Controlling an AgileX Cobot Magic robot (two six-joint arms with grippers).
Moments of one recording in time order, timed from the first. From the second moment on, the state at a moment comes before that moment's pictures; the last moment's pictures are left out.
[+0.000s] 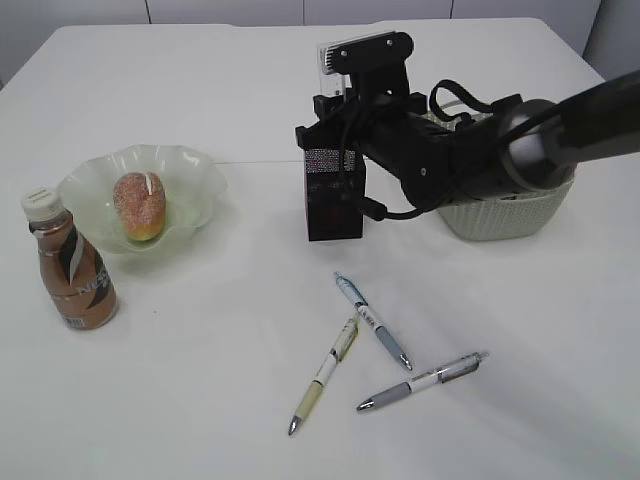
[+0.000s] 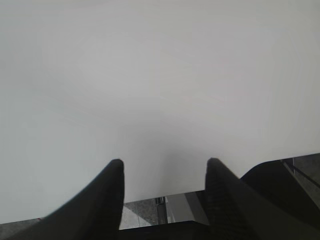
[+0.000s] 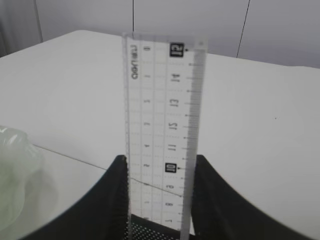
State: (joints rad) left arm -0.21 0.86 -0.81 0.00 1.24 -0.19; right arm 0.43 2.17 -1.40 0.21 -0.52 -0.24
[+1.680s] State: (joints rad) left arm -0.21 0.86 -0.81 0.00 1.24 -0.19; right arm 0.42 1.84 -1.61 0.26 0.55 -0.24
